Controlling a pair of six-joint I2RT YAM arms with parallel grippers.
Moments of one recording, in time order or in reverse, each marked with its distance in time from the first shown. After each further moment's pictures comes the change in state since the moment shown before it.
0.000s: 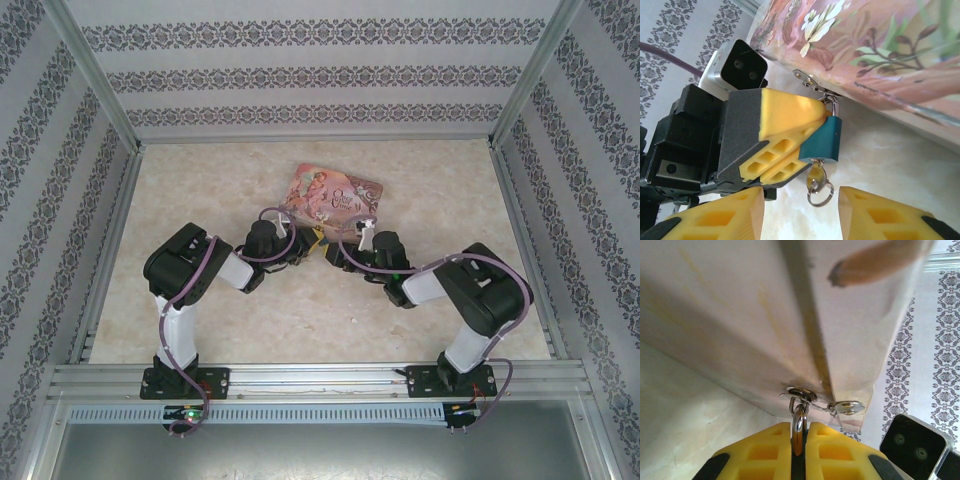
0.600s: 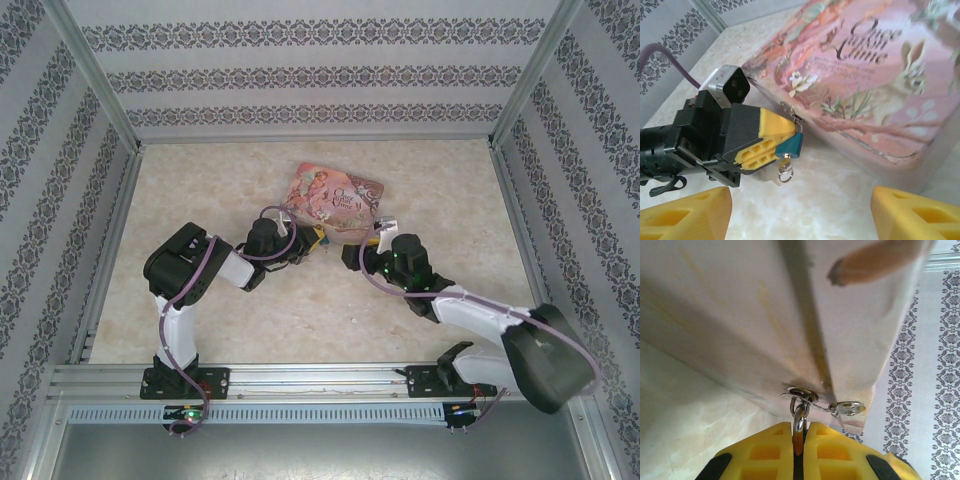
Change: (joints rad) left arm 0.000 0.000 0.018 -0.034 0.000 0.011; right arm 0.002 -0.505 -0.057 -0.464 0.257 -0.385
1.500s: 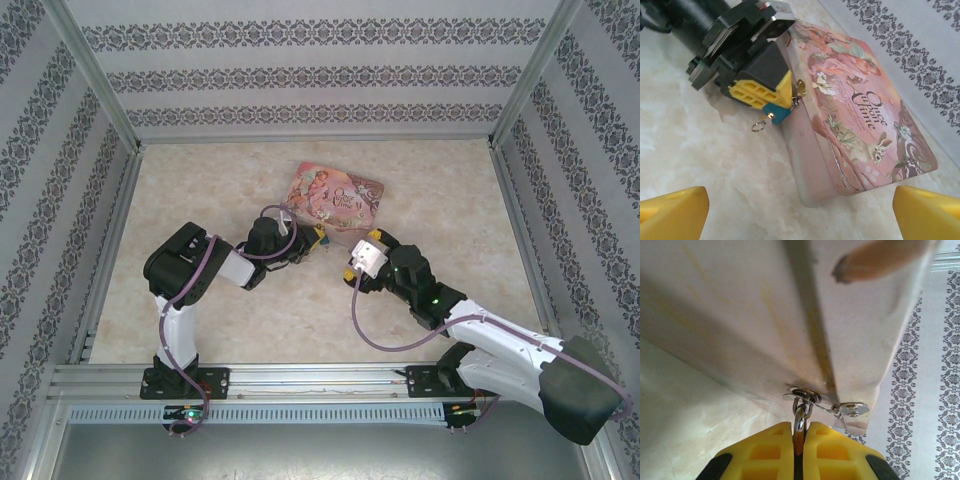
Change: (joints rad) left arm 0.000 0.000 0.014 -0.029 -0.003 0.008; right arm 0.133 -0.185 0.000 -0.232 0.163 -0.957
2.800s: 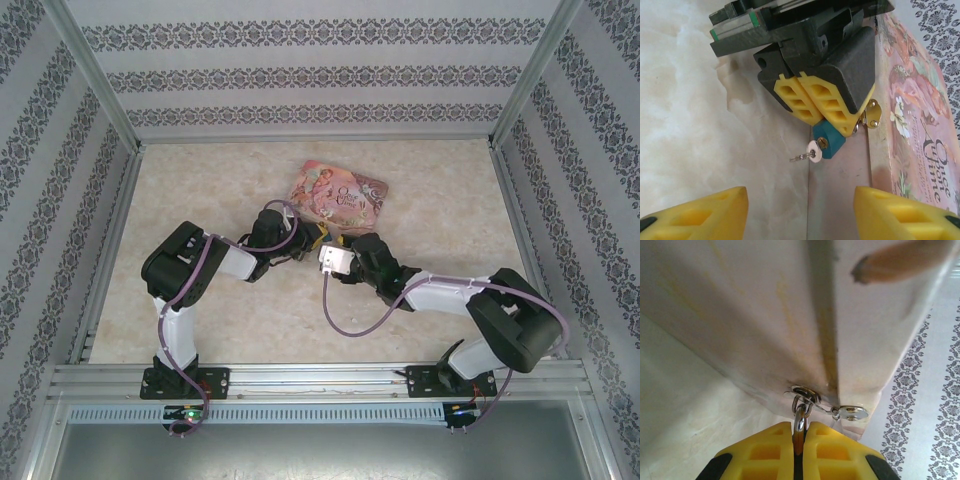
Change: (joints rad) left arm -0.001 -0.017 0.077 -0.156 0.027 -0.053; right arm 0.031 0.481 0.158 0.179 0.010 -0.264
